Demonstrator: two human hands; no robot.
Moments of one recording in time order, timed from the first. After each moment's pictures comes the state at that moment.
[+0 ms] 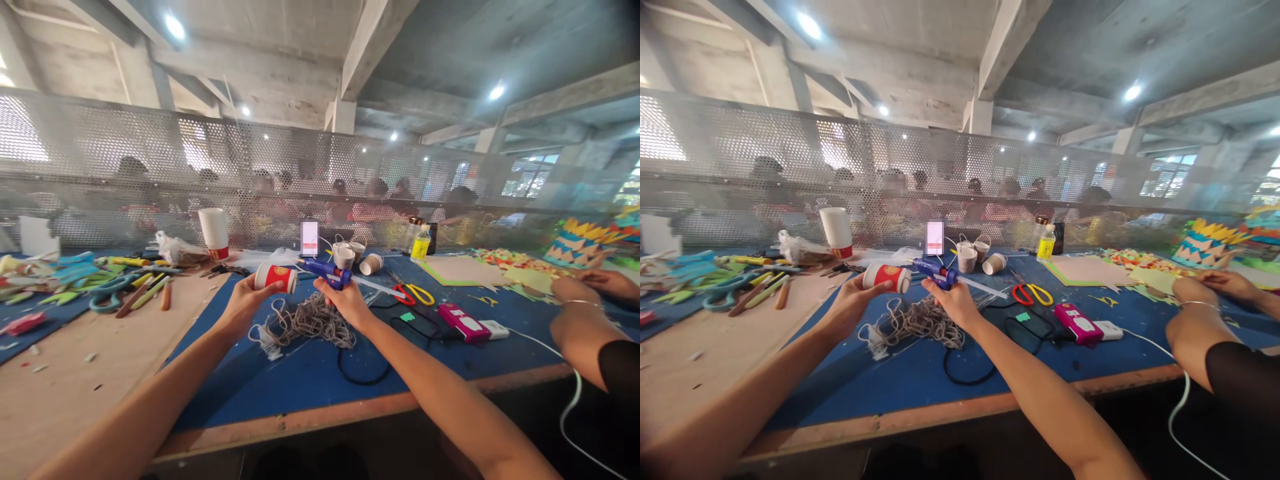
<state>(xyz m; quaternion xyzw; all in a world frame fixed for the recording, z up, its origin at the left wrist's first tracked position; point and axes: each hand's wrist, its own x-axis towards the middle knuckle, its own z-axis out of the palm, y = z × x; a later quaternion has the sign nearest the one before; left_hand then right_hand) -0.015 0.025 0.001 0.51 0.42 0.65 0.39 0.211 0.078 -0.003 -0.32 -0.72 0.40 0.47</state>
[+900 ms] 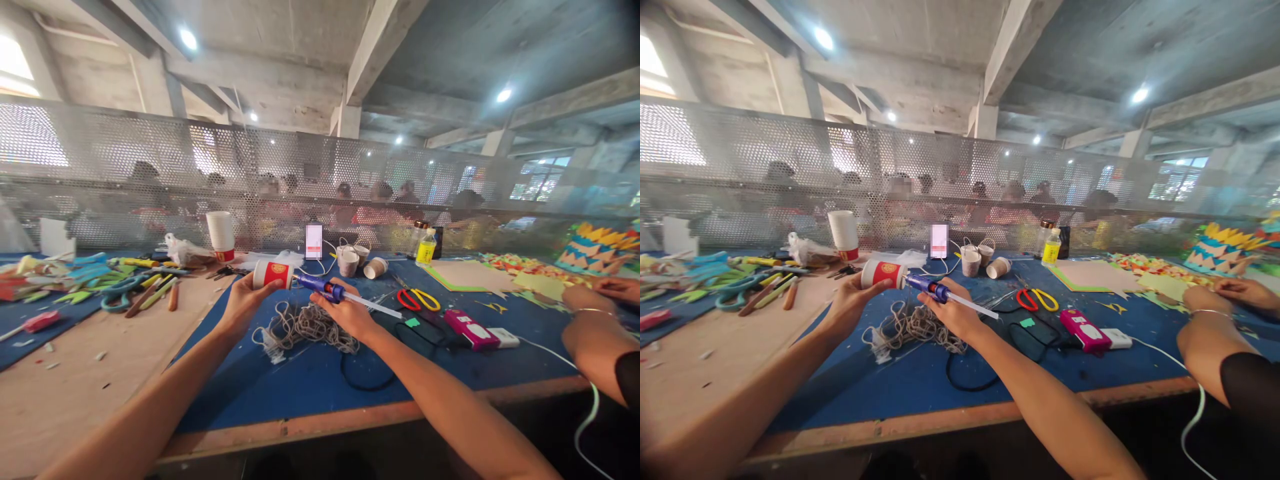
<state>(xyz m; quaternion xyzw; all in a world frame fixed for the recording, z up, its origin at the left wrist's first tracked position) -0.013 0.018 0.014 0.50 0.45 0.66 0.33 0.208 0.072 -0.003 -0.27 -0.82 0.15 0.48</state>
